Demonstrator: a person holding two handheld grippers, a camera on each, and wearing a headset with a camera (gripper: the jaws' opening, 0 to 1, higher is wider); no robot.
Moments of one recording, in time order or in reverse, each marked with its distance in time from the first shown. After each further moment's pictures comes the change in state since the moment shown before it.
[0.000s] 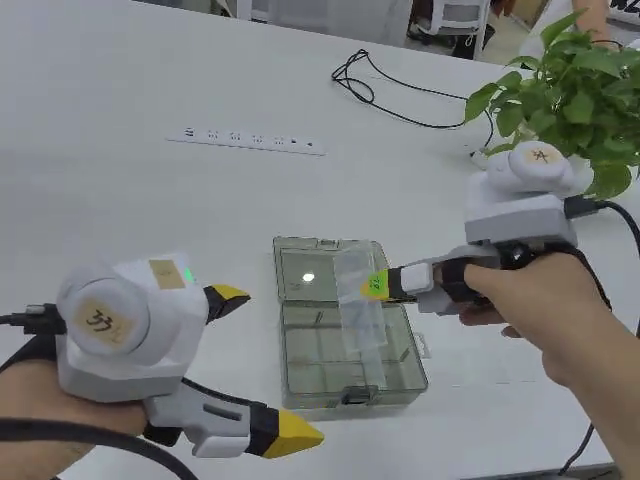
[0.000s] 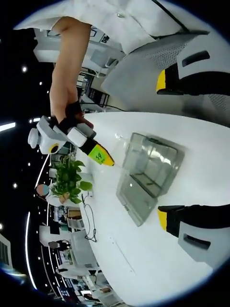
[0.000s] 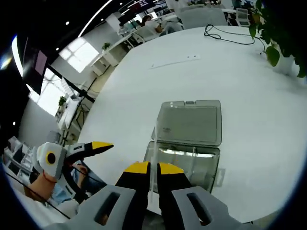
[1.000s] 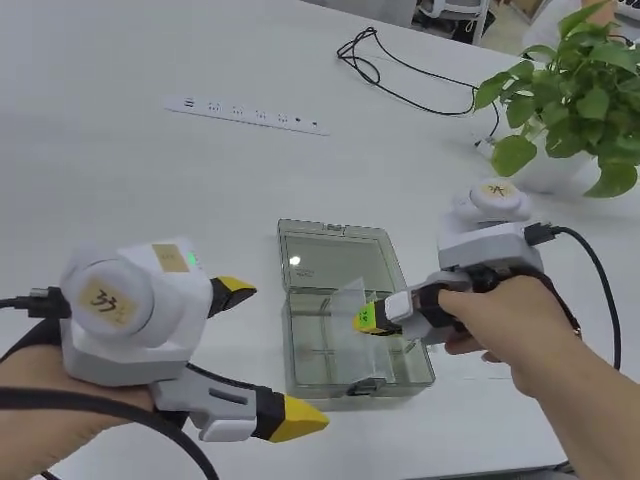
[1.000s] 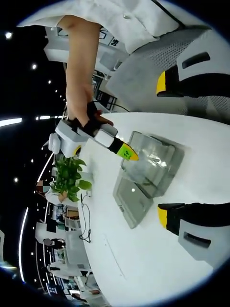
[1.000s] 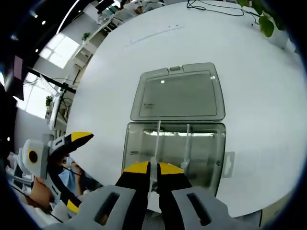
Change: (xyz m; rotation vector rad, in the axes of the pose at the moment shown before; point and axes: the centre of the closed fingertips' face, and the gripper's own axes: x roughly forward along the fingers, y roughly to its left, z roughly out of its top) left arm 0.005 0.007 -0.010 -0.068 -0.042 -0.038; right arm 0.041 -0.023 -0.038 0.108 0.147 -0.081
